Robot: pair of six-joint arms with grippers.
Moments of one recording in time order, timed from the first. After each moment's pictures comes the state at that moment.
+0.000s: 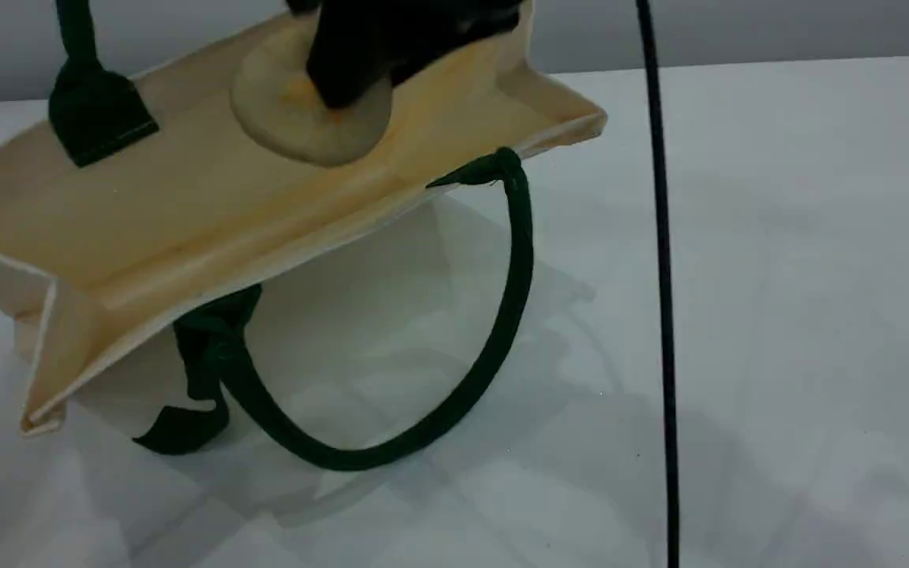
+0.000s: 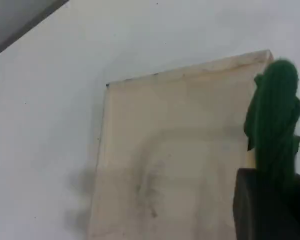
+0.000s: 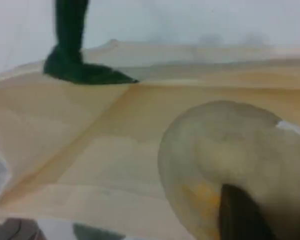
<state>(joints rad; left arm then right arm) -0.21 1.68 -1.77 -0.42 1.22 0.57 0.74 1.76 -1.16 0.71 0.39 -0.61</state>
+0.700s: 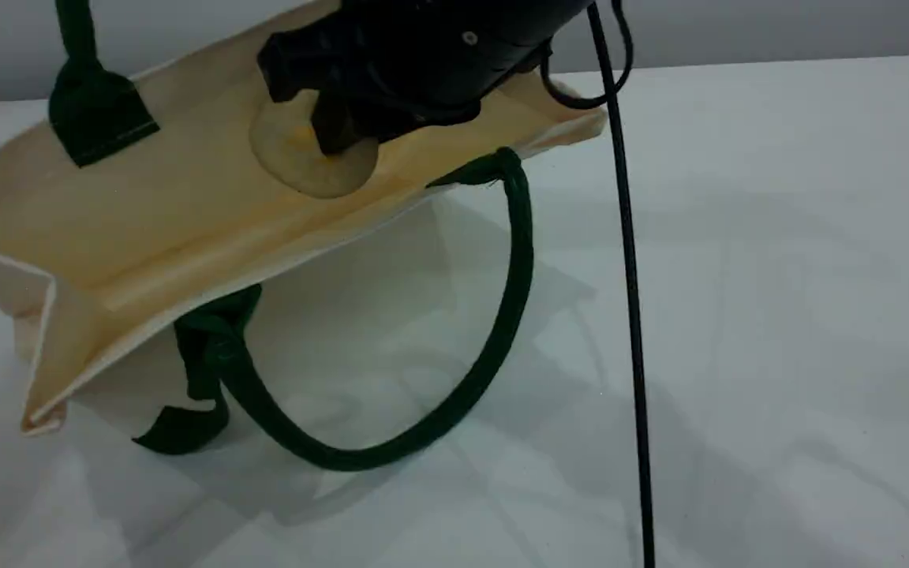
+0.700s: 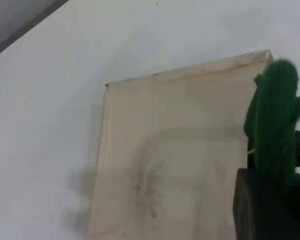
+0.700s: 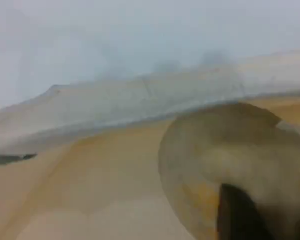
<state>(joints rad) -0.21 1.68 -1.77 -0.42 1.22 0.57 0.75 1.93 -1.17 1.04 0.16 -0.80</state>
